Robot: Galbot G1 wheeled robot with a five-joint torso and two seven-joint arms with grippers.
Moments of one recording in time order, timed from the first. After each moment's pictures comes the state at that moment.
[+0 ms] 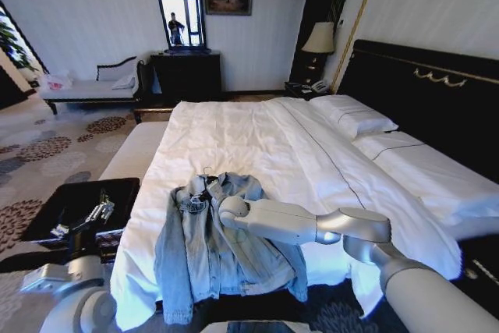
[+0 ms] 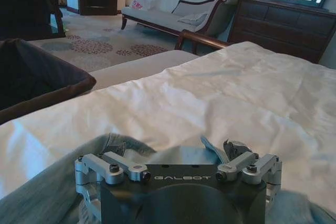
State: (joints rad) left arm 1.64 -1.56 -0.97 -2.35 -0.48 0.06 -0.20; right arm -0.10 1.31 -1.02 1.42 1.06 -0.23 0.52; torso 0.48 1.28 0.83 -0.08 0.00
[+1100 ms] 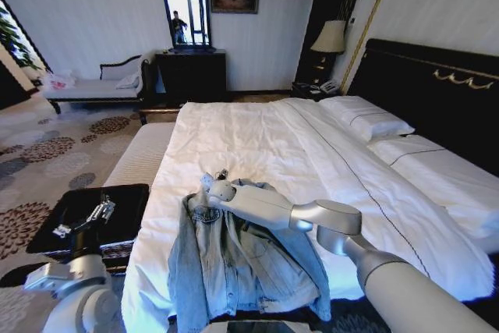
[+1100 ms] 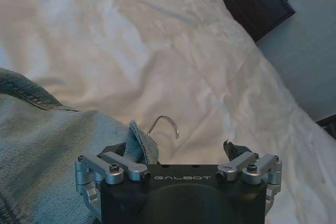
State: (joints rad) left arm 1.64 -1.56 -1.00 -2.33 -0.51 0.04 -0.20; right arm -0.04 1.51 -0.98 1.10 0.83 -0.74 0.60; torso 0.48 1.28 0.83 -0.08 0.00
